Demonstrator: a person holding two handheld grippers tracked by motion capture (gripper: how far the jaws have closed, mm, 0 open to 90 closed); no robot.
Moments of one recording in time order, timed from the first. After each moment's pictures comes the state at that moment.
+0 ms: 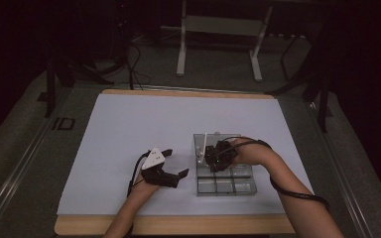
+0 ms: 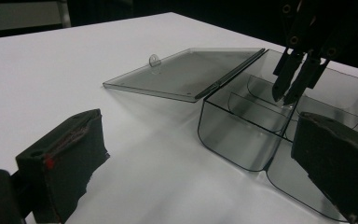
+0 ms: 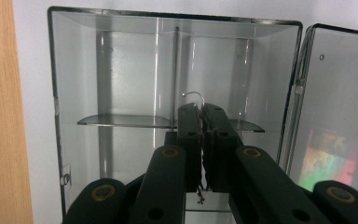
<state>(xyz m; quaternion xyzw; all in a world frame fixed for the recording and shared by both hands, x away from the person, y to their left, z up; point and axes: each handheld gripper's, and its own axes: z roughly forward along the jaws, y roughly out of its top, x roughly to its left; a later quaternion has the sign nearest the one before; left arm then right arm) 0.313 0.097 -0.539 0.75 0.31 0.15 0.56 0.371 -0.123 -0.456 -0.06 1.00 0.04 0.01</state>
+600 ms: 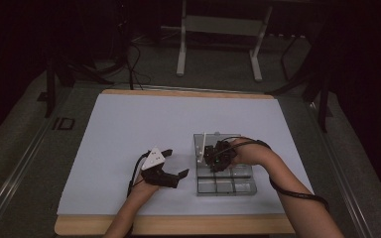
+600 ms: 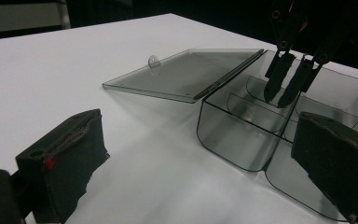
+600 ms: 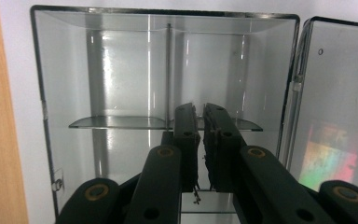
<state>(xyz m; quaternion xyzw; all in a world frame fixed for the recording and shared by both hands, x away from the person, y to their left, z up) 0.312 0.098 -0.539 0.75 0.30 0.15 0.57 0.373 -0.123 -0.459 -0.04 1.00 0.04 0.01</state>
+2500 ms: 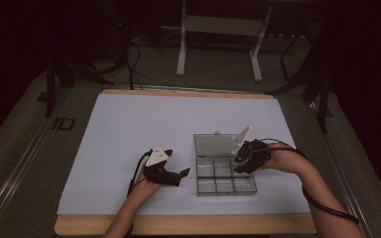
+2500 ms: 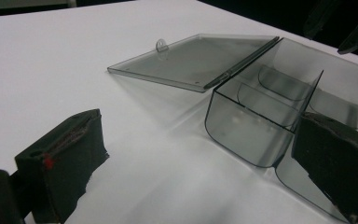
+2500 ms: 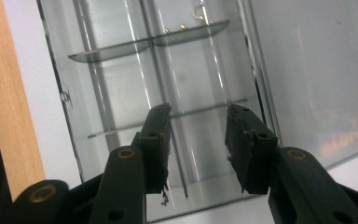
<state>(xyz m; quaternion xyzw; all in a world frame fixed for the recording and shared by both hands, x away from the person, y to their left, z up) 0.317 0.091 -0.538 0.76 0.33 0.14 0.54 0.367 -0.221 -0.440 0.09 0.99 0.14 0.04</state>
